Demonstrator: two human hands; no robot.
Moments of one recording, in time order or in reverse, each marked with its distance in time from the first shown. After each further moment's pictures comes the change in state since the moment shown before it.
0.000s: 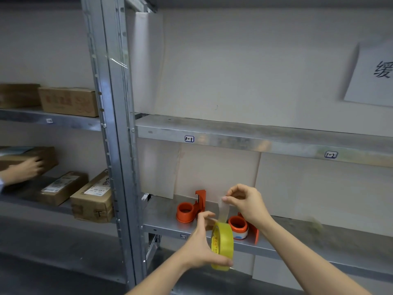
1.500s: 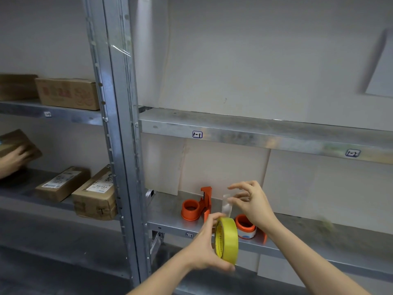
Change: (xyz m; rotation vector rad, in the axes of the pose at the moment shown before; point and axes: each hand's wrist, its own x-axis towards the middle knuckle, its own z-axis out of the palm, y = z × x) left_hand 0.011 -0.022 -0.012 -0.050 -0.092 0.034; right_hand 0.009 0.009 0.017 -0.131 -0.030 -0.044
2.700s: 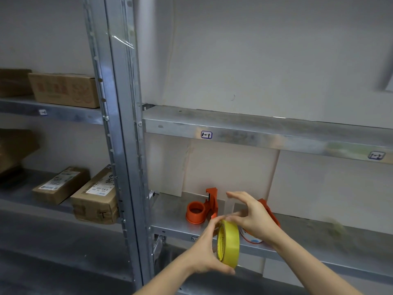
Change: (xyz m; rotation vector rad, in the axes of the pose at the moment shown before) left_hand 0.010 -0.025 -0.022 -0.038 -0.058 -0.034; right_hand 0.001 0.004 0.027 0.012 -0.206 0.004
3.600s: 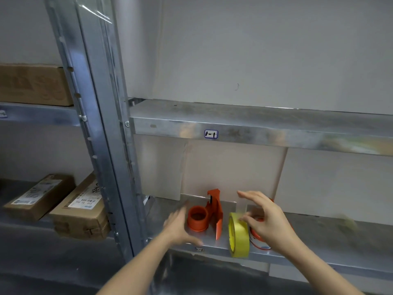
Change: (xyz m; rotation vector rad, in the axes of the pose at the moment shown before) left_hand 0.067 -0.063 -0.106 0.559 0.183 -0.298; right_hand 0.018 0.014 0.008 -0.031 0.171 -0.022
